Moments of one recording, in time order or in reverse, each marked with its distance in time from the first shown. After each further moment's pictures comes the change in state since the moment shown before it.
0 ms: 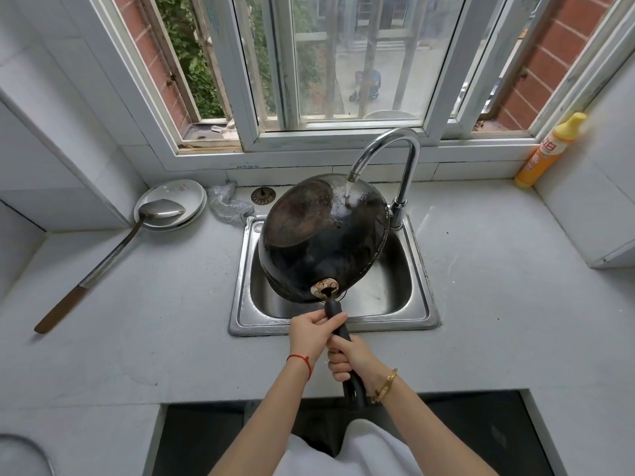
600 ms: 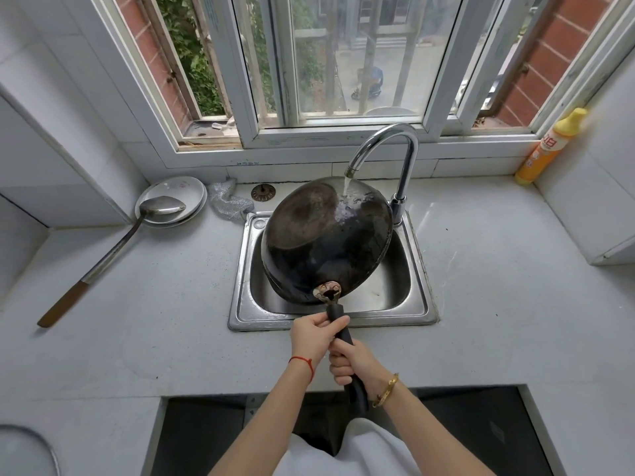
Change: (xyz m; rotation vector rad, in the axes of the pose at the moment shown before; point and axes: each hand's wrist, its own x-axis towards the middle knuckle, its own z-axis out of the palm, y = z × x) left_hand -0.009 -0.009 0.007 0.054 0.024 -0.013; right_hand -0.008 0.013 -0.006 0.058 -0.013 0.008
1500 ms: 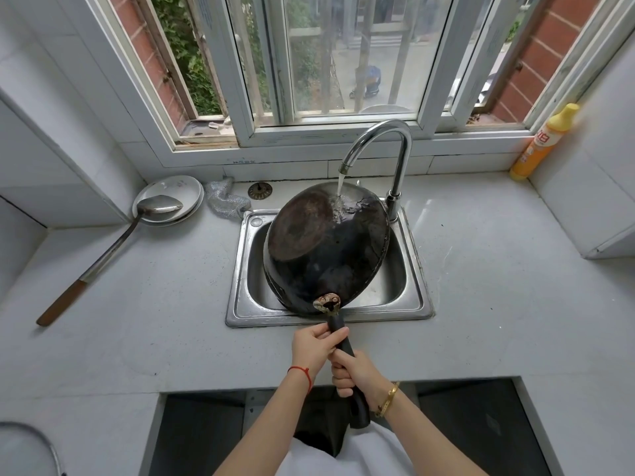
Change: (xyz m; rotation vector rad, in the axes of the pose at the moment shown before) left_hand -0.014 -0.025 0.004 -0.044 -0.078 -0.040; right_hand -0.012 0.024 -0.012 -0.069 0.052 0.033
